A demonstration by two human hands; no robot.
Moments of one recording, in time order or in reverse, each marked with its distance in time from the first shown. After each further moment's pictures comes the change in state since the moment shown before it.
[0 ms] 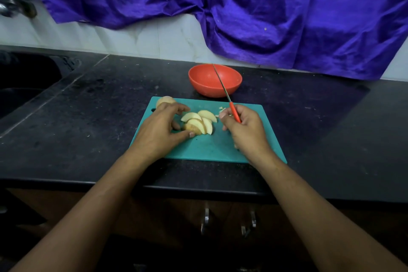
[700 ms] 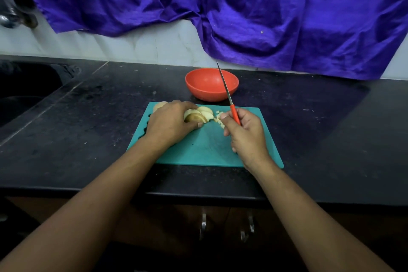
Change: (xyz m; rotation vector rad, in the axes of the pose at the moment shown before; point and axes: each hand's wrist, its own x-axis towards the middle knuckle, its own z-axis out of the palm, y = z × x) left_hand 0.051 0.014 0.019 0.317 -0.004 -0.020; right_hand -0.002 0.004 -0.003 0.205 0.064 -0.026
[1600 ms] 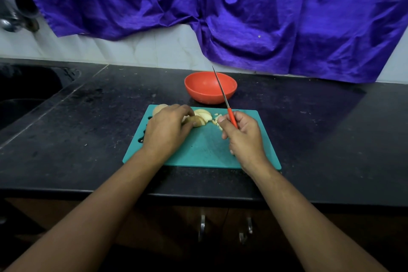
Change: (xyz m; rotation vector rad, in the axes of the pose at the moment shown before) left_hand -0.020 0.001 0.003 0.009 0.197 0.085; right_hand -0.002 0.001 0.001 0.001 -0.021 -0.016
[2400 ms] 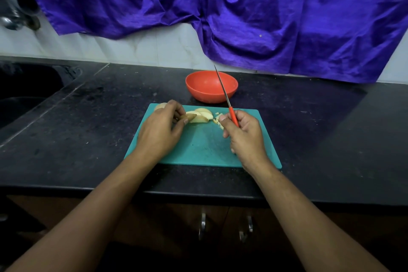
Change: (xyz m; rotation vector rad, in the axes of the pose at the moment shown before) left_hand -0.013 -0.010 -0.012 -0.217 0.015 -0.069; right_hand -0.001 -0.001 -0.001 -0.022 0.012 0.004
